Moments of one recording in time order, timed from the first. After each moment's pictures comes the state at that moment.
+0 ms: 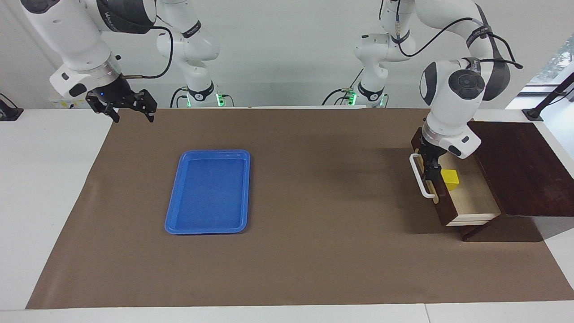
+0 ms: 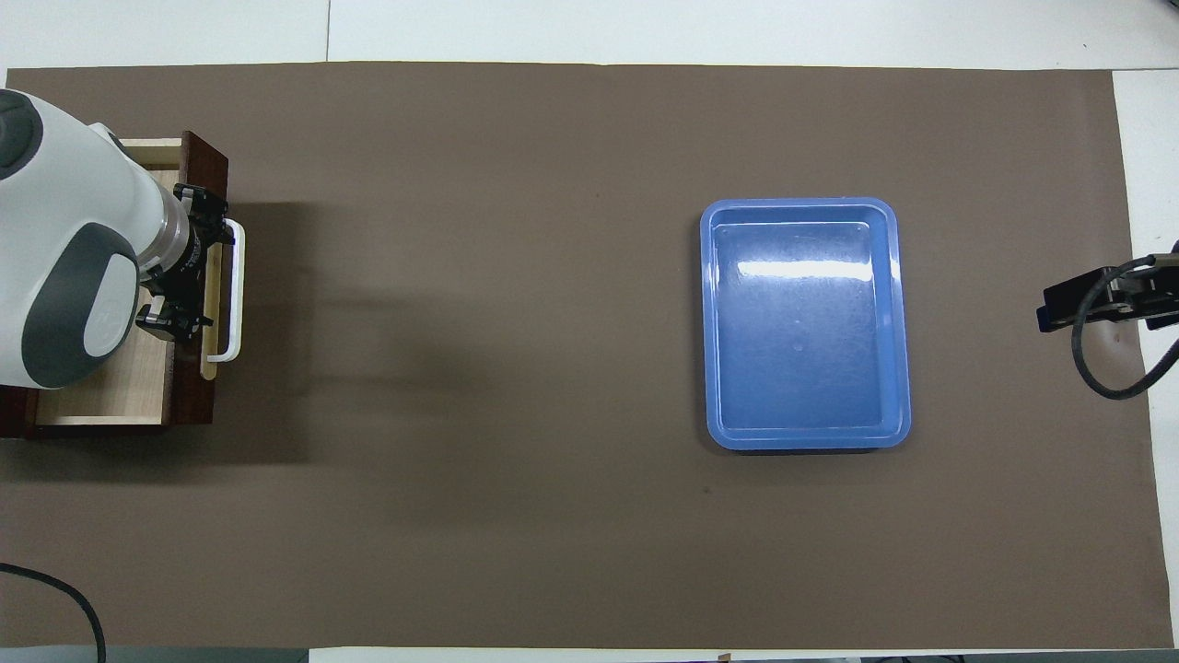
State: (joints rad) left arm -0.13 0.12 -0.03 -1.84 0.18 1.91 -1.55; right arm -0.10 -0.03 0.05 -1.64 -0.01 1.49 -0.05
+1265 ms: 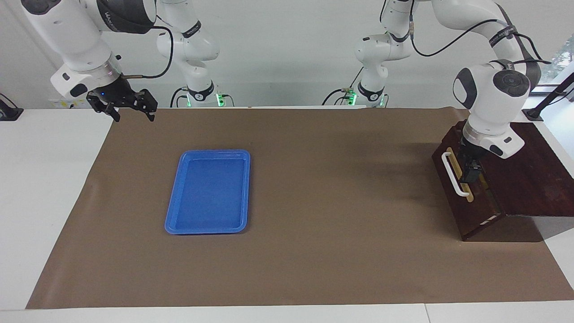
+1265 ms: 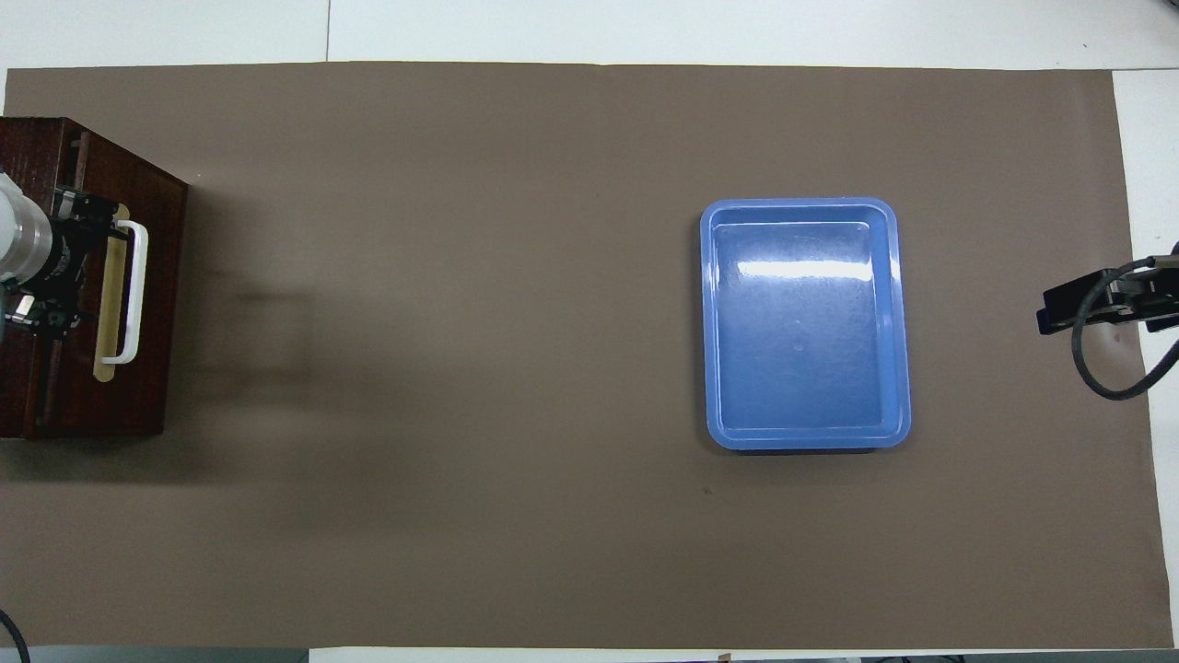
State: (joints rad) left arm 0.09 0.10 -0.03 -1.89 0.21 2.06 -1.24; right arm -0.10 -0.03 0.05 -1.64 -0.01 1.48 -0.05
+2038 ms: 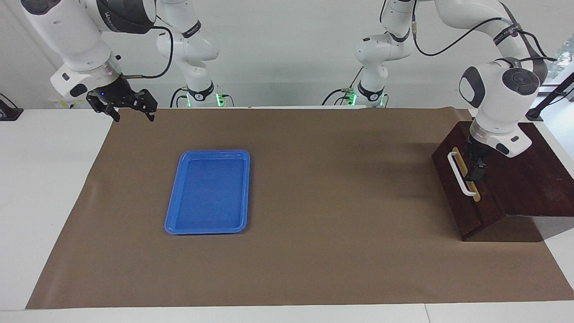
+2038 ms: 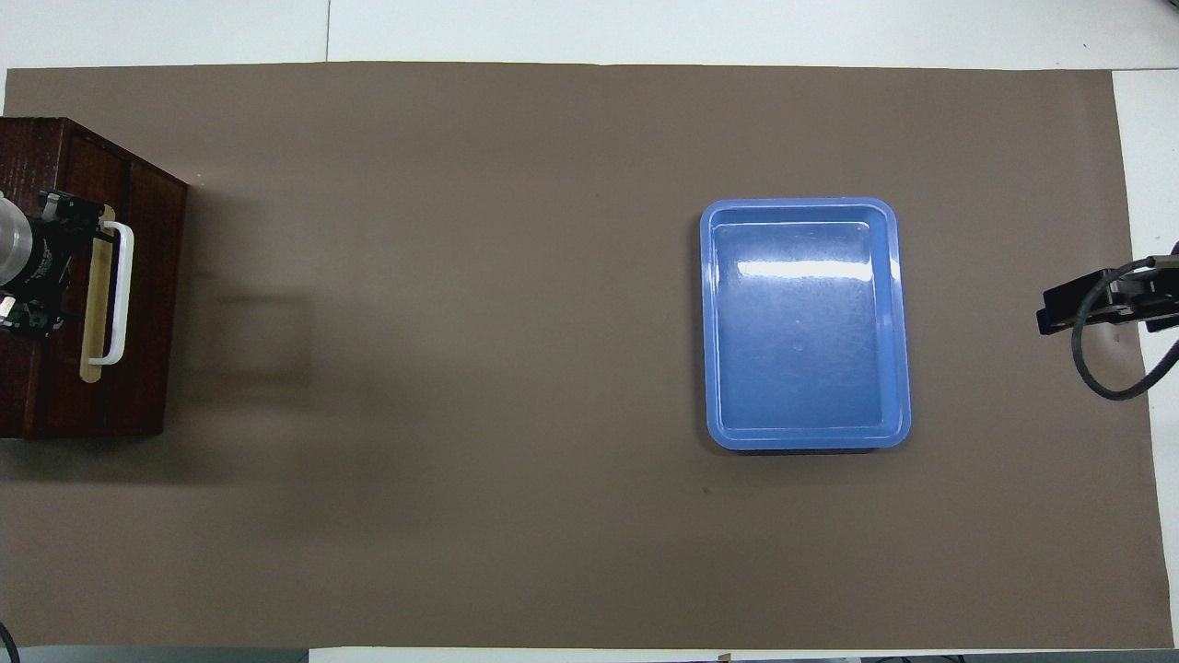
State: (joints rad) left arm 0.09 0.10 -0.04 -1.84 0.18 1.98 -1.18; right arm -0.10 -0.03 0.05 -1.64 -0.01 1.48 -0.05
